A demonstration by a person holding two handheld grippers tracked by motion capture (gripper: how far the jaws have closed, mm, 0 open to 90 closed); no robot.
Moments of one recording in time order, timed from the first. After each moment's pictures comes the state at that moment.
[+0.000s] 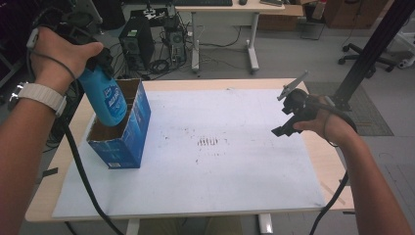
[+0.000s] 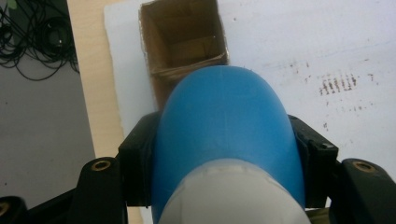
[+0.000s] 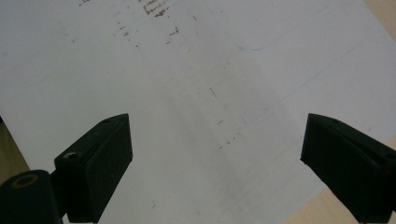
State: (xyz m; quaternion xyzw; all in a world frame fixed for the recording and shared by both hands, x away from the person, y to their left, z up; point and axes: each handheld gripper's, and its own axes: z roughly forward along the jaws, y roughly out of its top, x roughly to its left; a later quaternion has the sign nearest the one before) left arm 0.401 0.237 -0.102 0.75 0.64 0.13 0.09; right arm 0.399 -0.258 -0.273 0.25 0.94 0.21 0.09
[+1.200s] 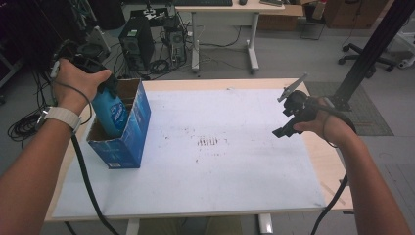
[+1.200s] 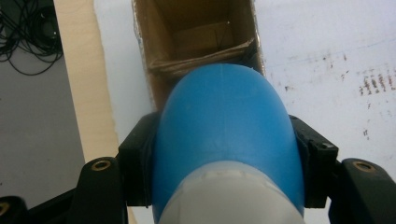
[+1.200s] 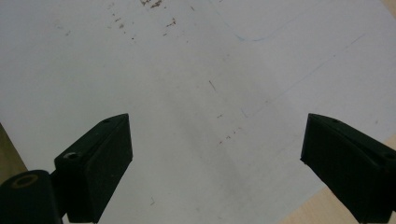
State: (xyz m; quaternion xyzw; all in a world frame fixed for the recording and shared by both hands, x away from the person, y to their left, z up) left arm 0.418 0.253 -0.176 0.75 0.64 0.12 0.08; right arm 0.403 -0.261 -0.280 0.26 0.94 0.20 0.08
